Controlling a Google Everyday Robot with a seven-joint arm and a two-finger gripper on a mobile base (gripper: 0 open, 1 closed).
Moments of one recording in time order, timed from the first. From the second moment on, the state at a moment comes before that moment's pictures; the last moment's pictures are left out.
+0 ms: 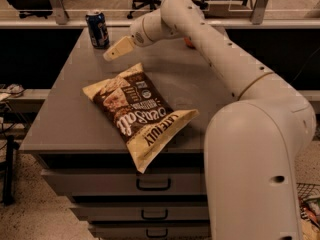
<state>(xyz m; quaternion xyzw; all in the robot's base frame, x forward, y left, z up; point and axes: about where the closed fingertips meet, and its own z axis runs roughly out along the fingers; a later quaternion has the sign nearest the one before) 0.822 0.121 0.879 -0.49 0.71 0.22 0.47</state>
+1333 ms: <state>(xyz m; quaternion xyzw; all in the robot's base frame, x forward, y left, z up) 0.881 0.212 0.881 -0.38 0.71 0.24 0.54</state>
